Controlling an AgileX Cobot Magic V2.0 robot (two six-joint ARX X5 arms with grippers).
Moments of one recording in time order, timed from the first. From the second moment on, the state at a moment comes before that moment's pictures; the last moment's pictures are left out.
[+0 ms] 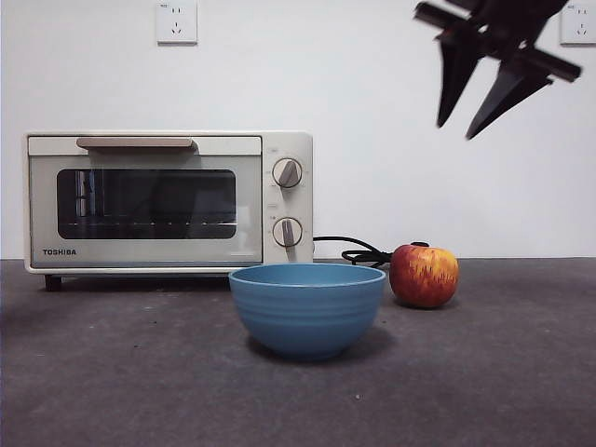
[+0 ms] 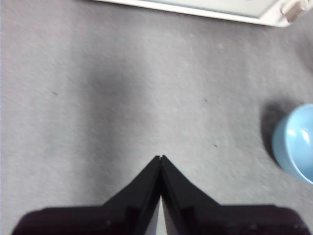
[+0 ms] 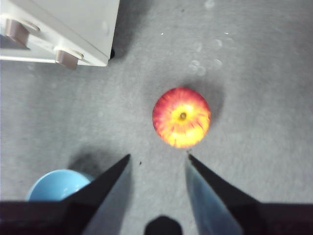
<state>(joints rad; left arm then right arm) 0.01 0.95 0.97 -0.92 0.21 -0.15 0.27 1.67 1.61 -0.94 -0.18 0.15</state>
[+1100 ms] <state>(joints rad) -0.14 0.95 0.97 -1.05 0.32 -0.10 0.31 2.03 1.69 -0.82 0.00 0.13</state>
